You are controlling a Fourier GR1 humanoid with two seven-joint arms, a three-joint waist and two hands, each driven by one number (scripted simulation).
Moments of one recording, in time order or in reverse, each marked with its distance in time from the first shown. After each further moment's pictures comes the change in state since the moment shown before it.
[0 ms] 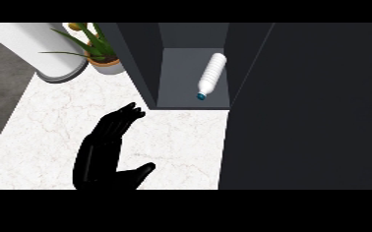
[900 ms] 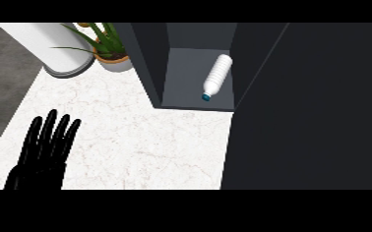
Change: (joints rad) left arm 0.281 0.190 0.188 -0.194 0.181 -0.161 -0.011; right arm -0.131 -0.093 0.208 -0.005 0.043 -0.043 0.109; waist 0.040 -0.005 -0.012
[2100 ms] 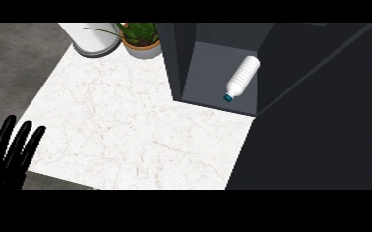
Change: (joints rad) left arm 0.108 0.176 0.147 -0.050 0.112 -0.243 0.007; right arm -0.207 0.012 0.042 0.014 -0.034 -0.047 0.142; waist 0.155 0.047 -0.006
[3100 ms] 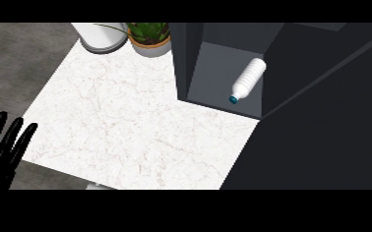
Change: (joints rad) left arm -0.008 0.046 0.044 0.027 0.027 -0.061 0.016; right arm -0.249 -0.093 -0.042 0.002 -0.015 0.112 0.058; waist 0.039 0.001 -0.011
